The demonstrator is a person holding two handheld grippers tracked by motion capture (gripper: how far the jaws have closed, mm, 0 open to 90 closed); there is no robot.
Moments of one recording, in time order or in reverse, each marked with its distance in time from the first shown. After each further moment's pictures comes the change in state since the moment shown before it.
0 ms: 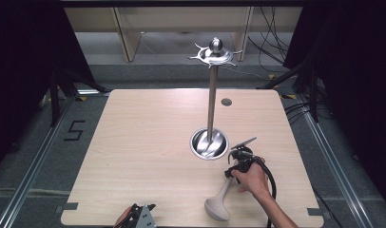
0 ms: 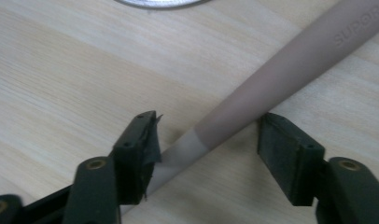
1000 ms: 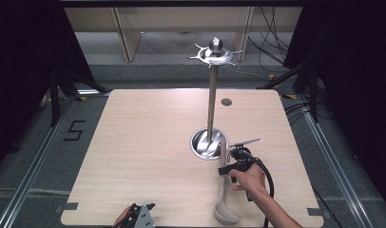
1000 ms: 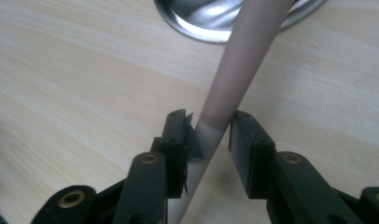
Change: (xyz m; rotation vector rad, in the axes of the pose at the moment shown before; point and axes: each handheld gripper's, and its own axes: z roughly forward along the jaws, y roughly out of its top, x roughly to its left) left arm 0.002 -0.001 -0.002 -0.028 0.011 -0.019; right arm 0.012 -0.002 -0.008 -0.143 0.207 0.040
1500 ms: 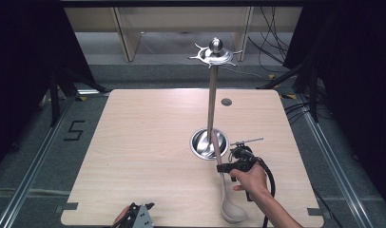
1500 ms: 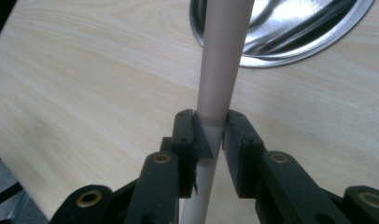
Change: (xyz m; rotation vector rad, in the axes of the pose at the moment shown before) left arm 0.001 0.000 -0.001 0.003 -0.003 0.003; right arm 0.010 -0.001 -0.018 -0.062 0.067 -0.024
